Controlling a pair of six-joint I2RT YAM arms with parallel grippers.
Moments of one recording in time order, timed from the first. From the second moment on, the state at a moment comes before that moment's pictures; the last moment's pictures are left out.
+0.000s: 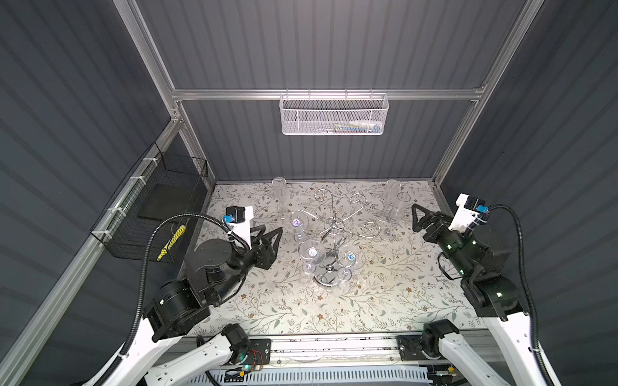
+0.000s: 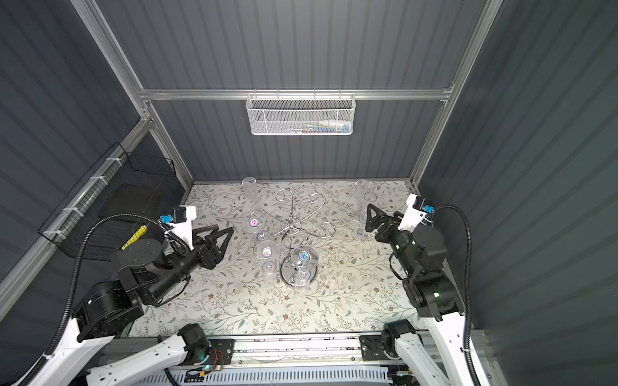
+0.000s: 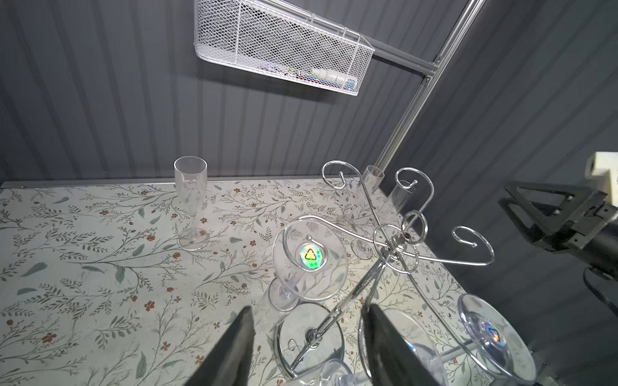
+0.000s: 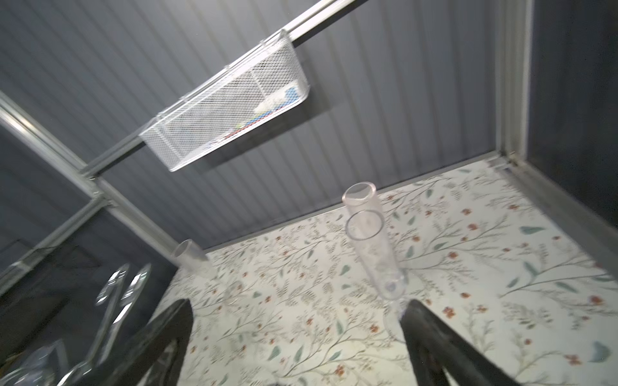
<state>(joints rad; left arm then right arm) -0.89 0.71 1.20 -0.72 -0.33 -0.39 0.20 0.65 0.94 -0.40 -0.06 0.53</state>
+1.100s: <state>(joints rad) -0.89 0.69 1.12 -0.67 -0.34 -0.45 0.60 0.50 0.75 -0.45 -0.56 1.31</state>
